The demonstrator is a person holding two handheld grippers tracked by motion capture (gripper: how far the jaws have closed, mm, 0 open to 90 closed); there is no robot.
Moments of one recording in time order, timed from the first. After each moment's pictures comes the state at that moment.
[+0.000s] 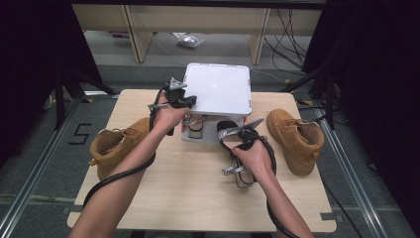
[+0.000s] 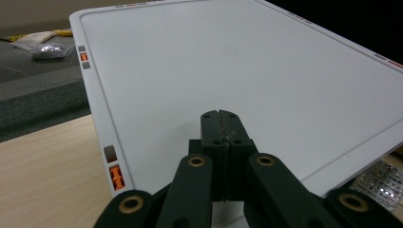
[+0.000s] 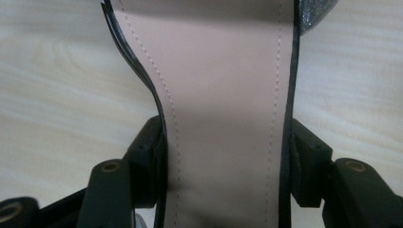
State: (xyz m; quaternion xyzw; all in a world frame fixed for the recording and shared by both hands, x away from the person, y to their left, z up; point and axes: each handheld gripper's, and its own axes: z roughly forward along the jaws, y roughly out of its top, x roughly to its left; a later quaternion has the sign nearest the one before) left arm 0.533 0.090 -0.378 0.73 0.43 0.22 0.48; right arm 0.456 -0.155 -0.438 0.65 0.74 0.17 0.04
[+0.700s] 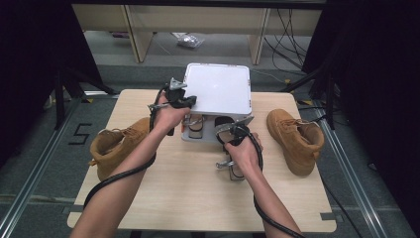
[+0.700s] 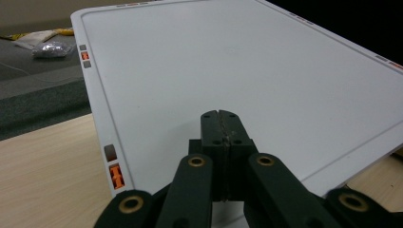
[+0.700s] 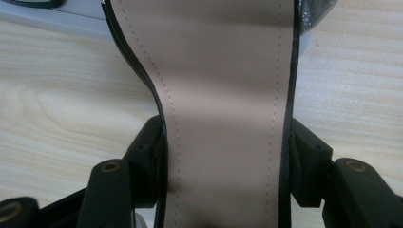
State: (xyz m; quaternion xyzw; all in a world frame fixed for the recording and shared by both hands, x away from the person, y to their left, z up) left arm 0.533 0.089 -0.378 0.73 0.43 0.21 0.48; right arm 0.481 -0.135 -0.459 0.67 0.73 0.15 0.08
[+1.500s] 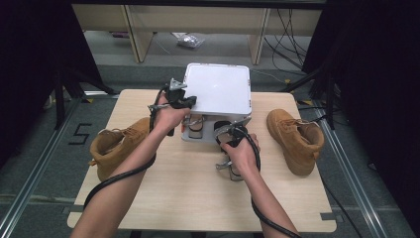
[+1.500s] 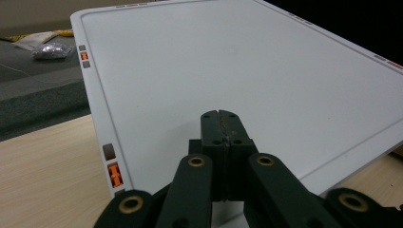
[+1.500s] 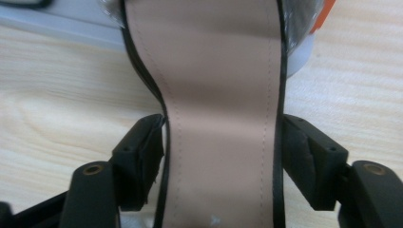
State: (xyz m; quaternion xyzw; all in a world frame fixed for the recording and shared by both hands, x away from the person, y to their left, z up) left arm 0.532 0.089 -0.379 0.73 0.43 0.22 0.49; right arm 0.483 -0.132 -0.466 0.65 0.73 0.16 0.11
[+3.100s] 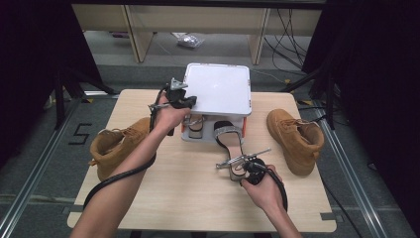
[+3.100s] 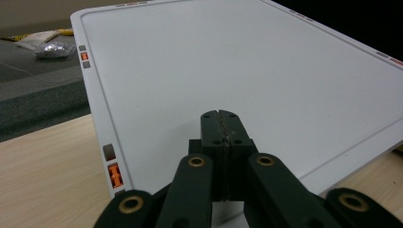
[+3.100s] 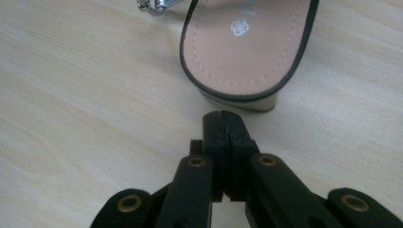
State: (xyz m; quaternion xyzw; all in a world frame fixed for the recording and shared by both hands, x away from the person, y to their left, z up) left arm 0.532 0.088 -0.377 0.73 0.43 0.22 0.48; right arm 0.368 -0.174 -0.462 0.57 0.80 0.20 0.04
